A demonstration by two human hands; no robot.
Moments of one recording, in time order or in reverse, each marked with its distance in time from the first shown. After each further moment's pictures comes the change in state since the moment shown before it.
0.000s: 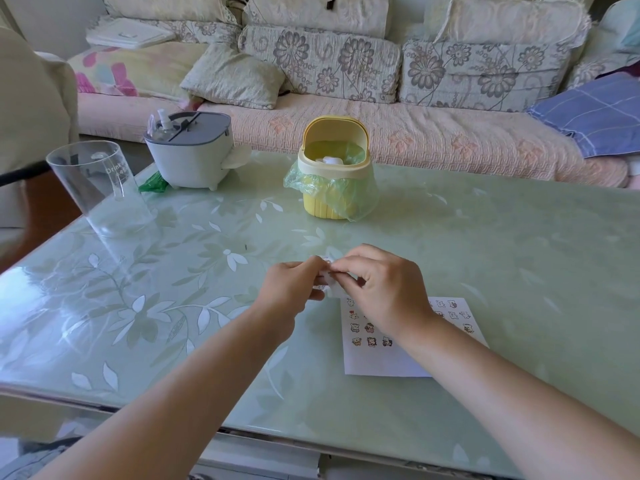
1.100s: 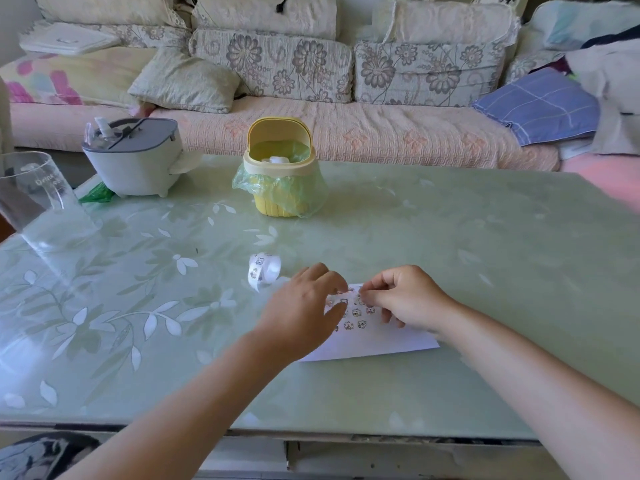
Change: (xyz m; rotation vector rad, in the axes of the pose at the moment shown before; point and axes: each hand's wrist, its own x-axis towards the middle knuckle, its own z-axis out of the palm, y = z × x) left_hand -0.014 -0.041 0.063 0.958 -0.105 0.993; right_hand -0.042 0.049 -0.093 0.363 -0.470 0.933
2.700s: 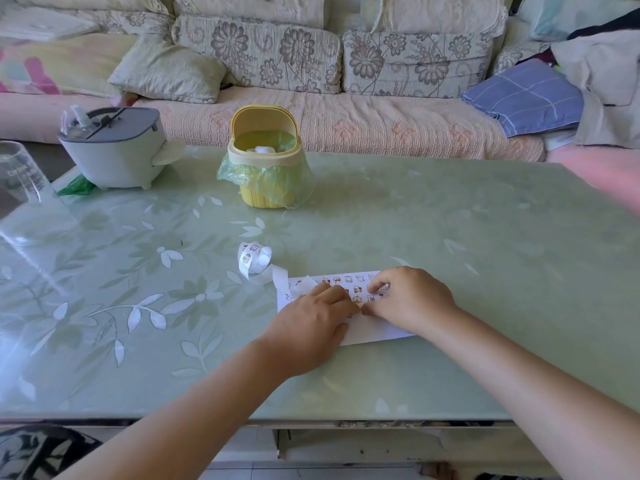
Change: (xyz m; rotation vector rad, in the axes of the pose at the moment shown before) left_hand -0.013 0.006 0.037 0.065 -0.202 0.222; right_hand -0.010 0.016 -0.007 -0.647 0.170 0.031
